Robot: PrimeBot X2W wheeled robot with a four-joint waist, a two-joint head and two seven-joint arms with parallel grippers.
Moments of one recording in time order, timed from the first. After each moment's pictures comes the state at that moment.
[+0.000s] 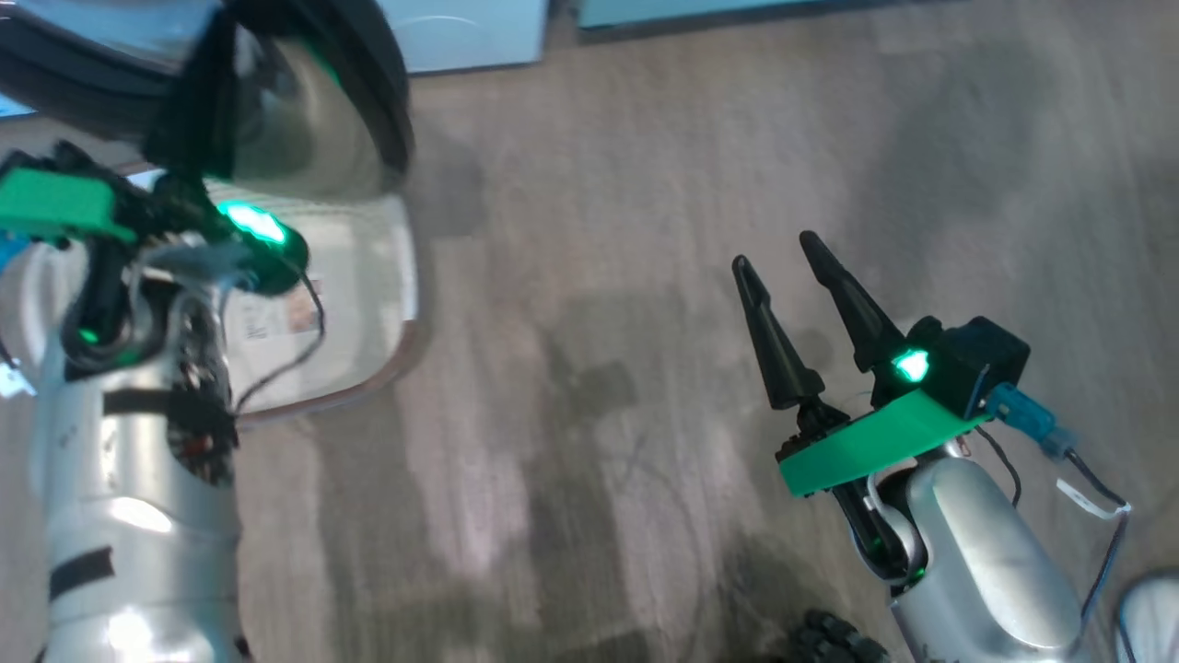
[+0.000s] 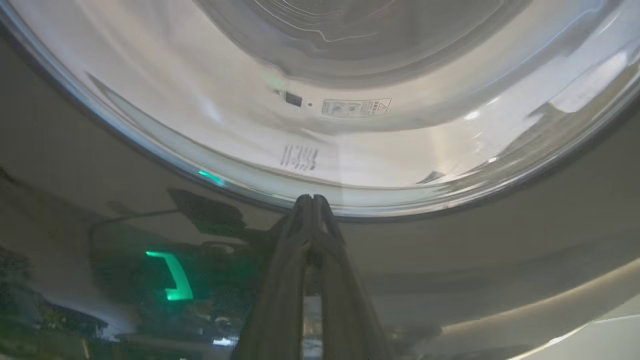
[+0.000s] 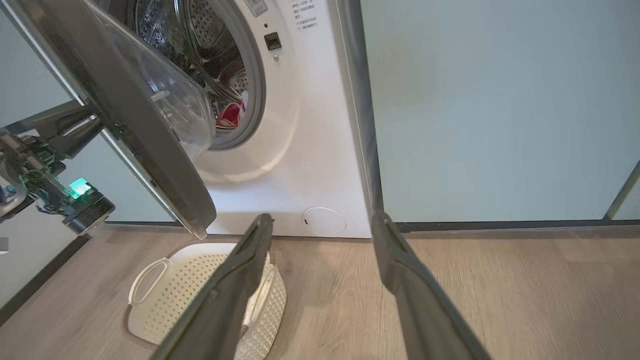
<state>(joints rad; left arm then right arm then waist) -0.68 0.04 0.14 0.44 -1.86 -0.08 0.37 -0.29 -0.06 0.27 0.20 0.34 0.13 -0.26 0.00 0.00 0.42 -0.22</state>
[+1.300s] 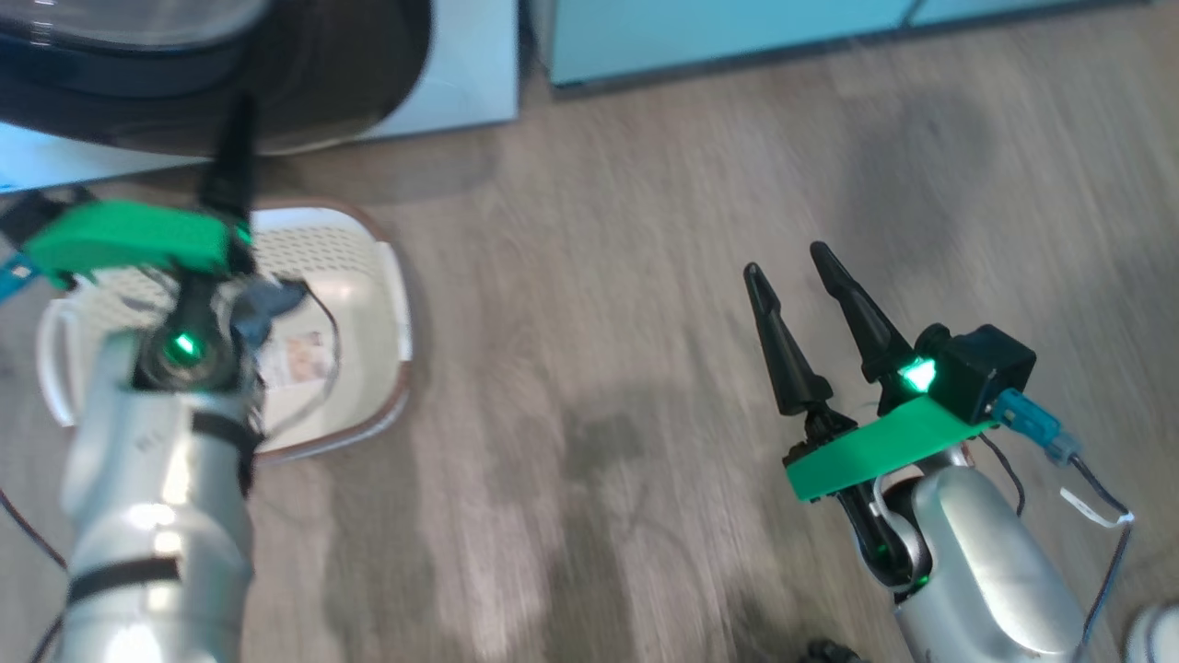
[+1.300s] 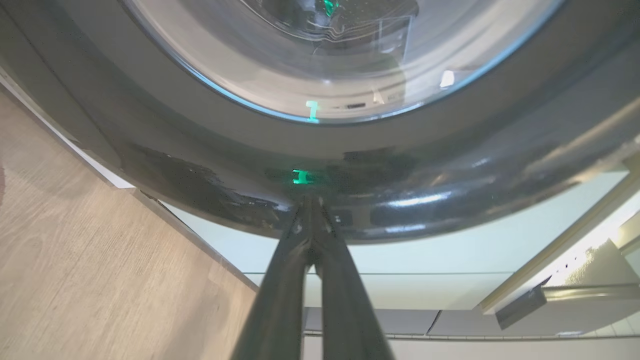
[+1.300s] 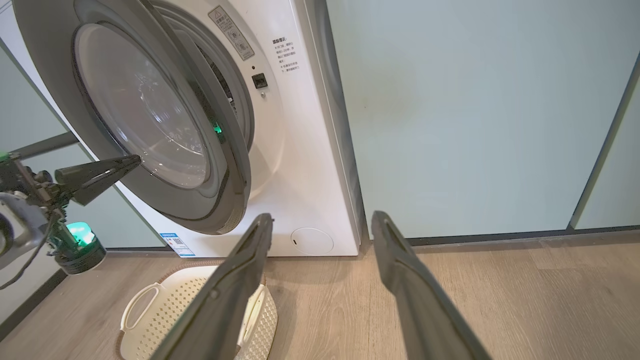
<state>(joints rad) -0.71 0.10 0.00 0.64 -1.48 -0.13 0.06 -0.27 -0.06 0.25 0.22 0.36 0.13 -0.26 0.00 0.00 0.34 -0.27</state>
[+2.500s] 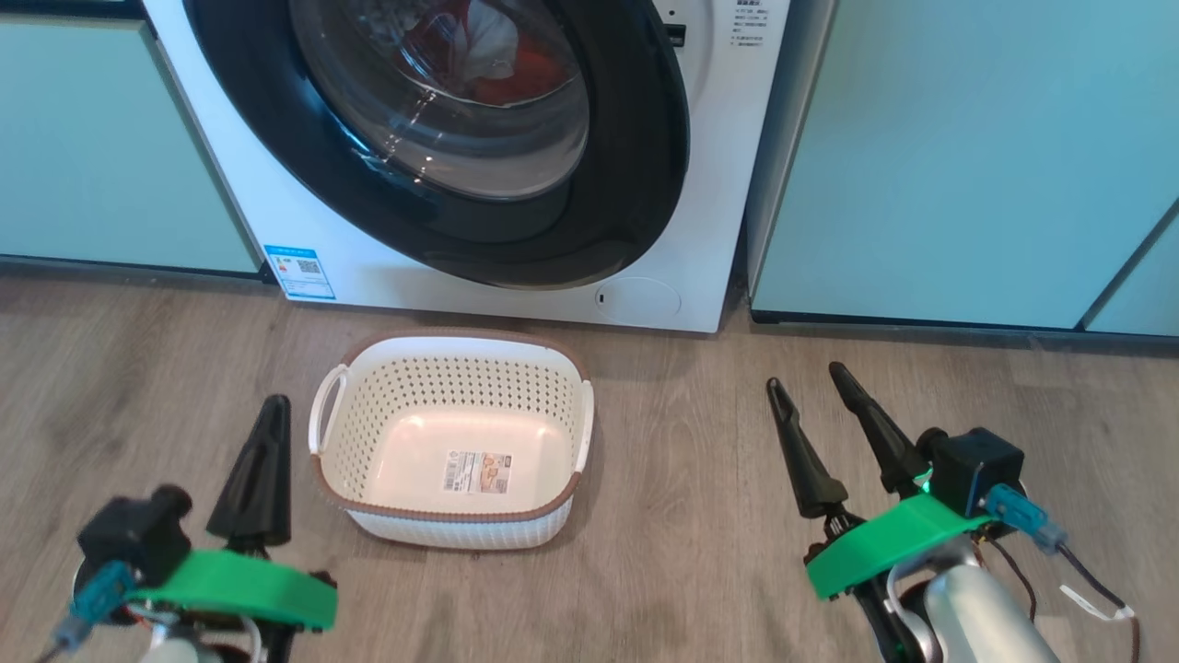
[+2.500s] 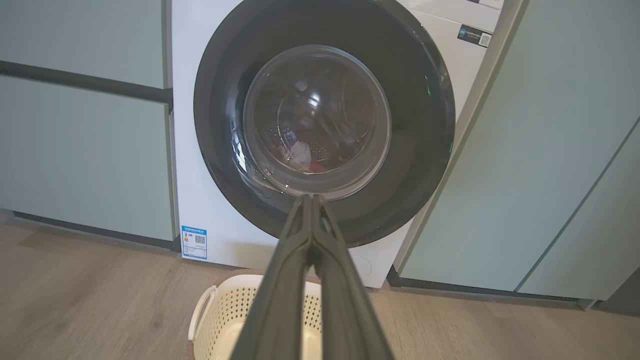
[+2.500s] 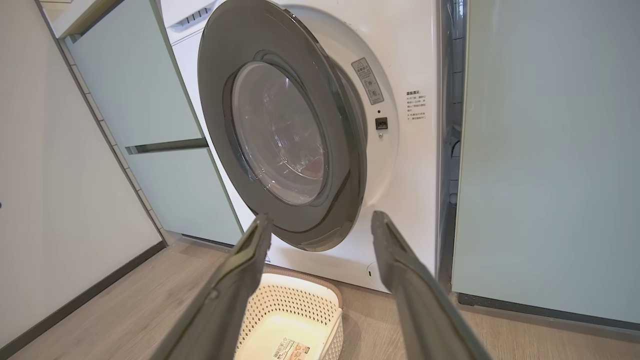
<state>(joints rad) 0.03 0.18 -0.08 0.05 -0.43 -0.04 -0.25 -0.10 -0.06 0.20 0.26 0.30 0.13 -0.26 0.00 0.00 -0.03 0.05</state>
